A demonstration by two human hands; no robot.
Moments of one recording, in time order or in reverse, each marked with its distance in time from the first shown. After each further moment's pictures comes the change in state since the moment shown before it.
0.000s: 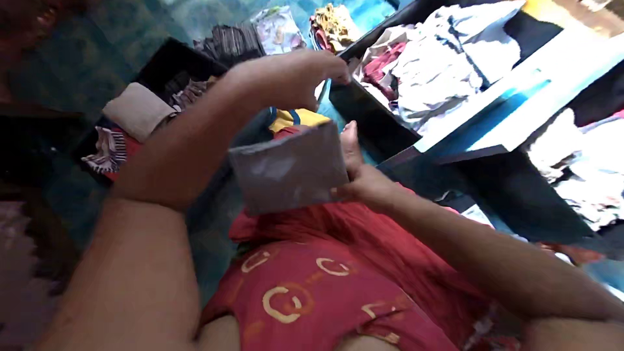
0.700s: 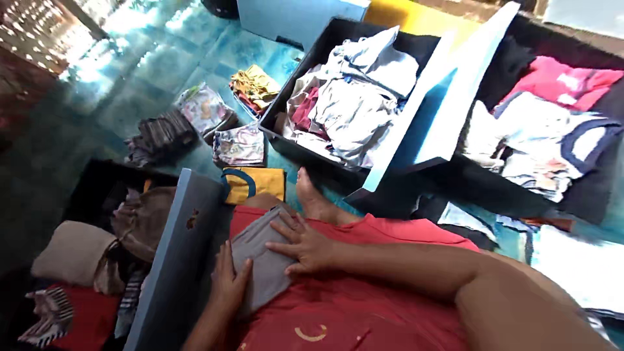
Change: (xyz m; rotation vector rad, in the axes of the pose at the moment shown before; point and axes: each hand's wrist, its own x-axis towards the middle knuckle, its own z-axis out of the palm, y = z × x) left_hand -0.094 -0.012 0.210 -0.420 0.198 -0.891; right_hand 0.077 0.083 0.008 -0.623 0.108 -0.827
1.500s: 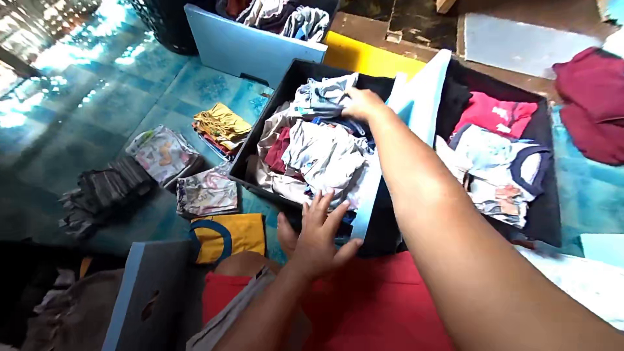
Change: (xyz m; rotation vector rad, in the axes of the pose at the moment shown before) left_hand 0.150 0.227 0.118 -0.301 0.088 1.083; right_hand 0.034 0.285 -0.355 -0.406 0.363 1.051
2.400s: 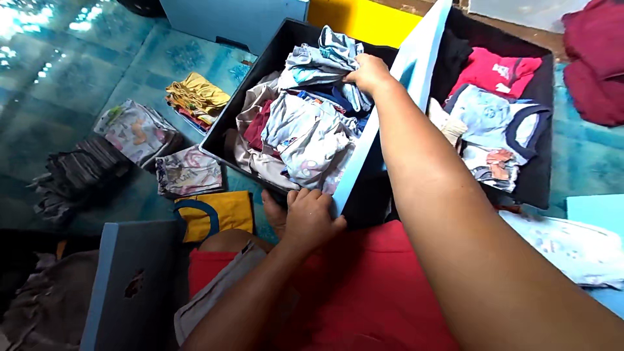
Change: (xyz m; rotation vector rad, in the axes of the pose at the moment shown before) left_hand 0.011 0.027 0.005 0.337 -0.498 -0.329; right_hand -0.034 0.023 -0.003 0.168 0.044 0.224
